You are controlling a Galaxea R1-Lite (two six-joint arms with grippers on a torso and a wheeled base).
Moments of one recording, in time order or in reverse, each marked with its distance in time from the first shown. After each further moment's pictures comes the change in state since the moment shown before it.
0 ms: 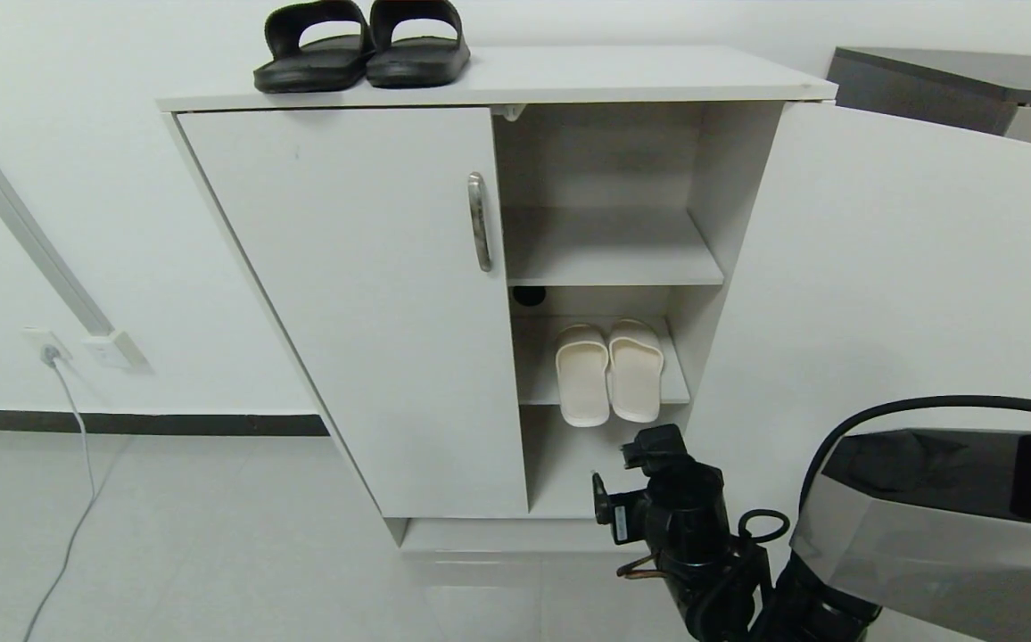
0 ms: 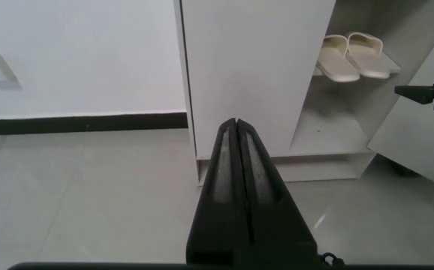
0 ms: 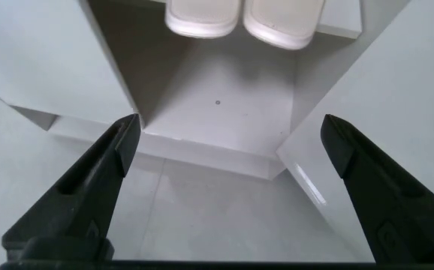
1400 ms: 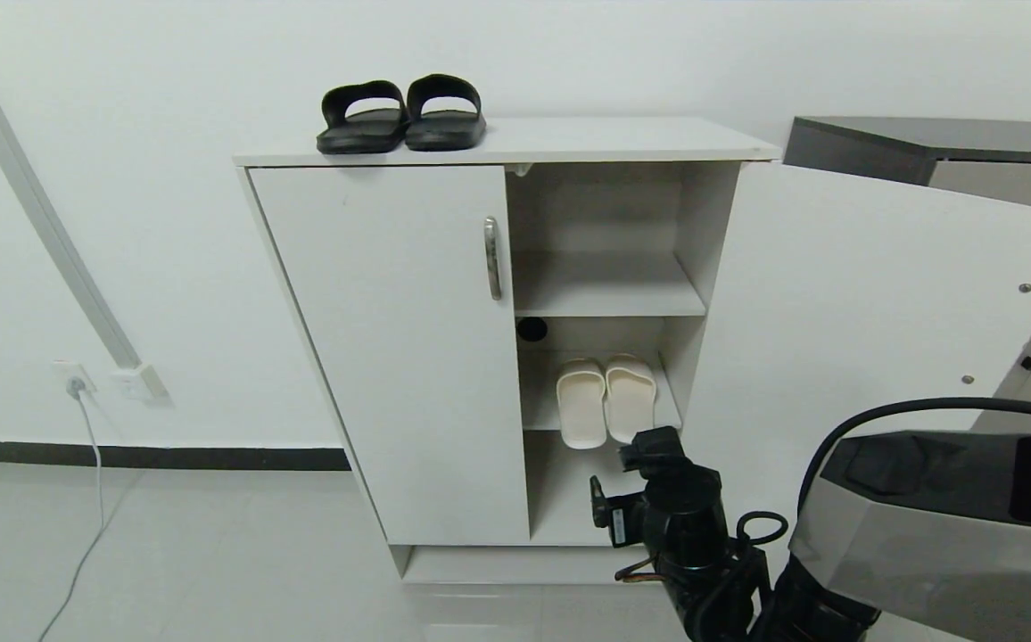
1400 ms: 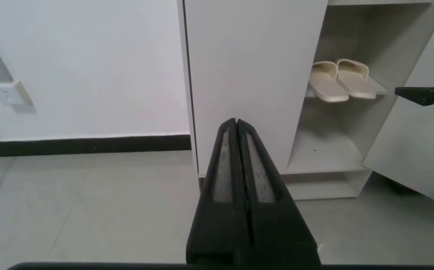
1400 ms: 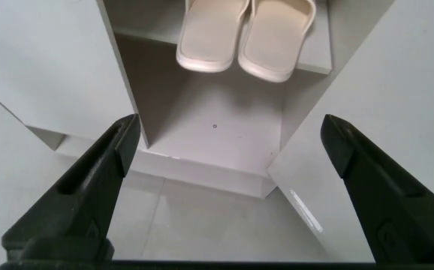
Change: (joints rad) left arm 0.000 0.001 0.000 0.000 0.004 0.000; right arm 0.003 -0.001 0.001 0.000 -0.001 -0.002
